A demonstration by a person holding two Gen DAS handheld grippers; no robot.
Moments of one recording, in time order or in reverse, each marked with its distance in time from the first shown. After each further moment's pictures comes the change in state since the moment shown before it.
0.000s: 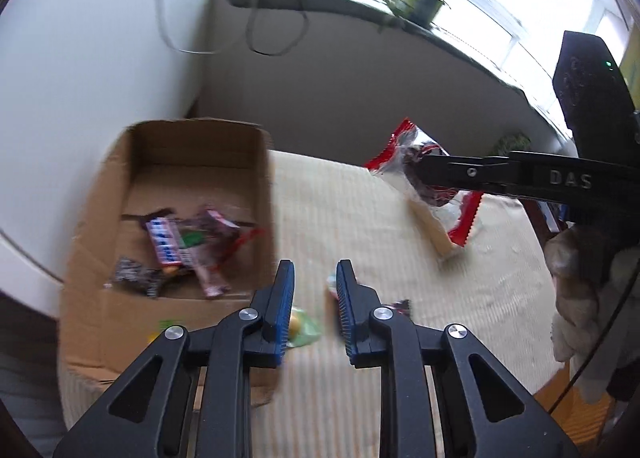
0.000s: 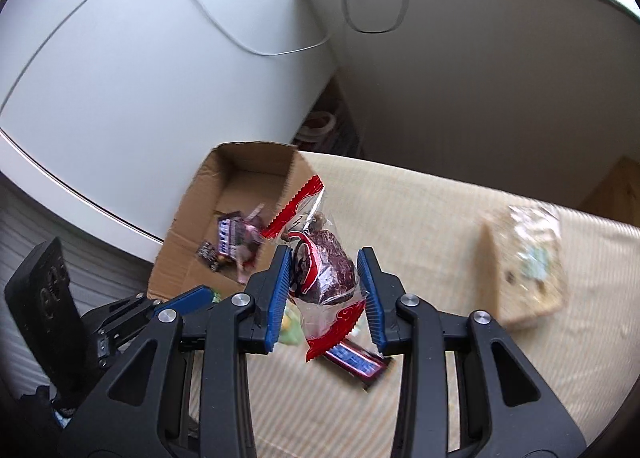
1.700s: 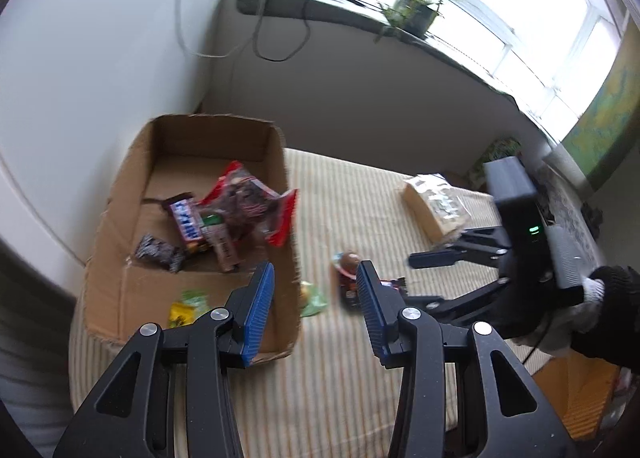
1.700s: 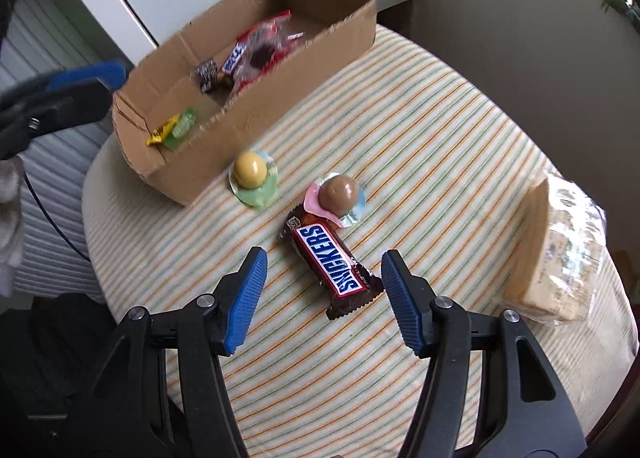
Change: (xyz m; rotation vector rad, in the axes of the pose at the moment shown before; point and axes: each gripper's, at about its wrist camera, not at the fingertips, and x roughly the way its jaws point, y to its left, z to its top) left arm -0.027 -0.006 -0.016 0.010 -0.009 -0.047; right arm 0.049 0.006 -0.086 -0.452 0.299 -0.032
